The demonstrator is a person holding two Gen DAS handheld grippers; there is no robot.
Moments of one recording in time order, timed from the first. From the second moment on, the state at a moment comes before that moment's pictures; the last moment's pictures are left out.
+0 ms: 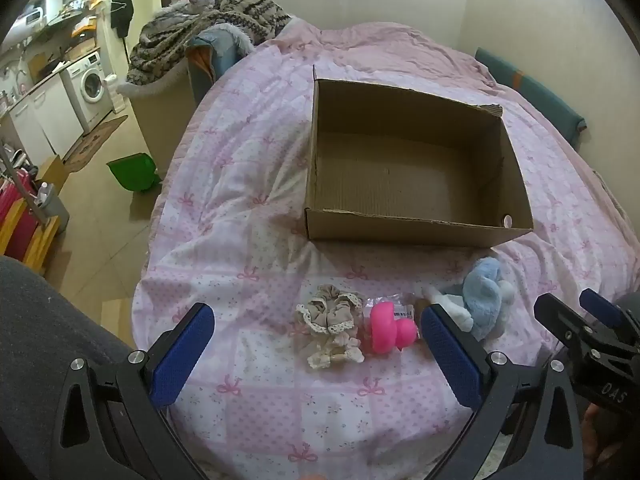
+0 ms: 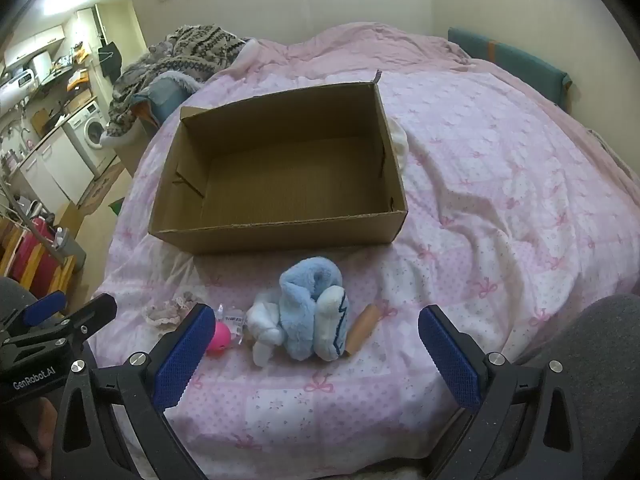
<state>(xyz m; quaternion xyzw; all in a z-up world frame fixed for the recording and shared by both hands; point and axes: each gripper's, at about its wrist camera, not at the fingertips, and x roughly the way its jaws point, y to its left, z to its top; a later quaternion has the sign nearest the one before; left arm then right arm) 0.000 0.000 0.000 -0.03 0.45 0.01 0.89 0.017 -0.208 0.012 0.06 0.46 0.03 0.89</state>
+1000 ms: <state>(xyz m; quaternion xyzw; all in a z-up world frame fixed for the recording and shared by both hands) 0.000 0.004 -0.003 -0.03 0.45 0.01 0.89 0.017 -0.209 0.013 0.06 0.46 0.03 0.89</state>
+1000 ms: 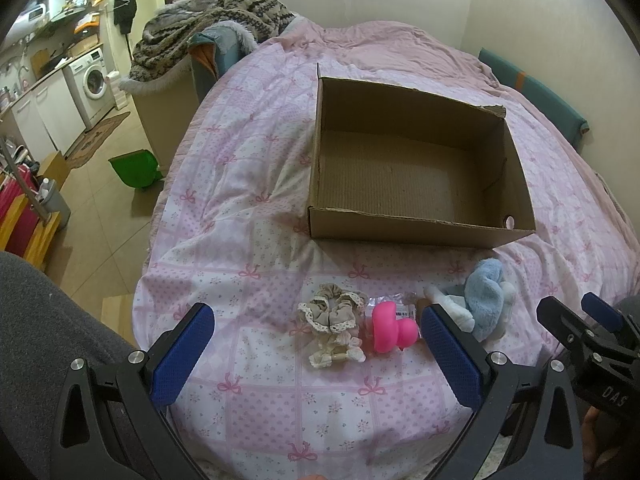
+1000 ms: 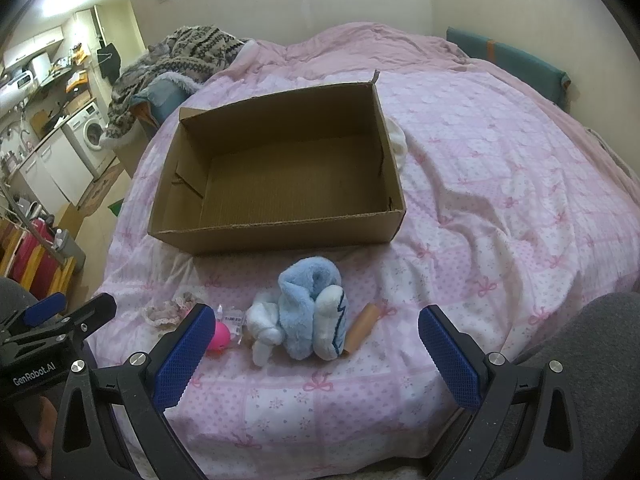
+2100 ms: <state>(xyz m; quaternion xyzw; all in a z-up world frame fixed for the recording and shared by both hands) -0.002 0.006 -0.009 -0.03 0.46 0.01 0.89 0.017 -0.209 0.013 0.06 0.46 0.03 0.89</state>
